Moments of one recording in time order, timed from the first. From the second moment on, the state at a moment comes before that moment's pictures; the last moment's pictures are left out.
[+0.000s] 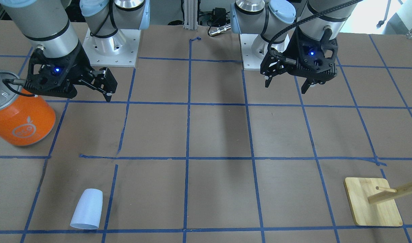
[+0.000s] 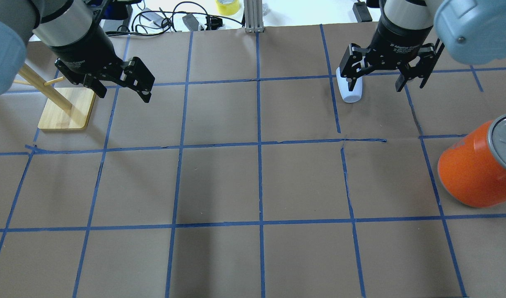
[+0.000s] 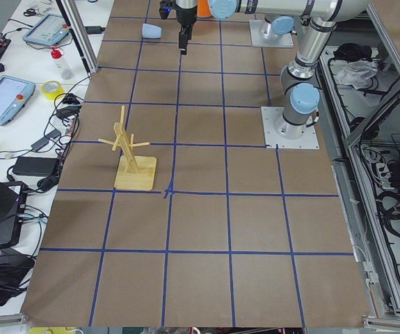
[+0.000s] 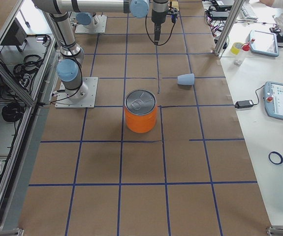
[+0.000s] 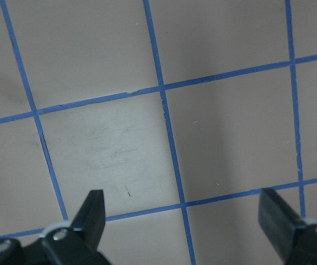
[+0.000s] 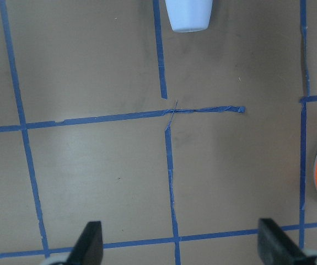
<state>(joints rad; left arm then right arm) -1.56 -1.56 -1.55 -1.57 1.56 0.18 1.58 -1.49 1.53 -1.58 -1.58 0.10</state>
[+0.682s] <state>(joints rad) -1.56 -1.56 -1.55 -1.57 1.56 0.18 1.52 -1.36 1.52 -1.71 -1.58 0.08</state>
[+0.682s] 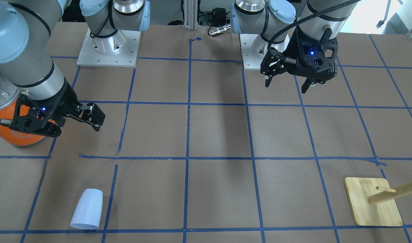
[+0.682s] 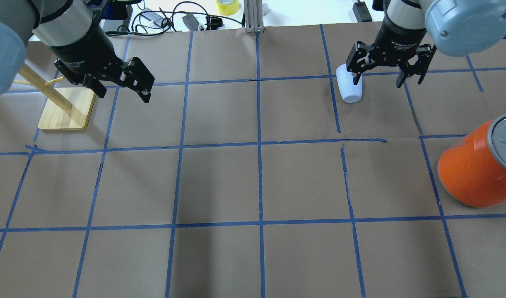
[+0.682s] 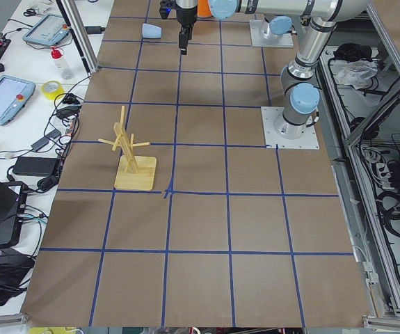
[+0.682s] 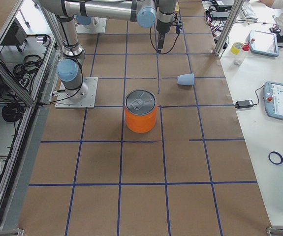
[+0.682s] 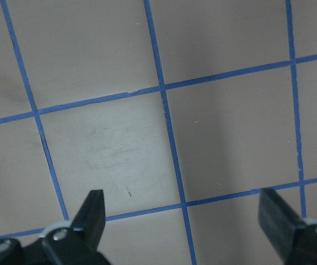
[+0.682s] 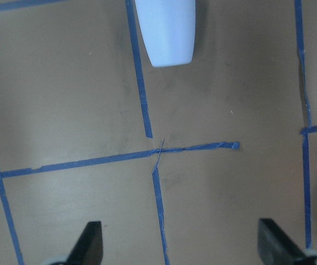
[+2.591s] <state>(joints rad) -1.56 -1.56 -1.55 -1.57 1.56 0.18 1.51 -0.91 1.51 -2.28 -1.58 0.08</state>
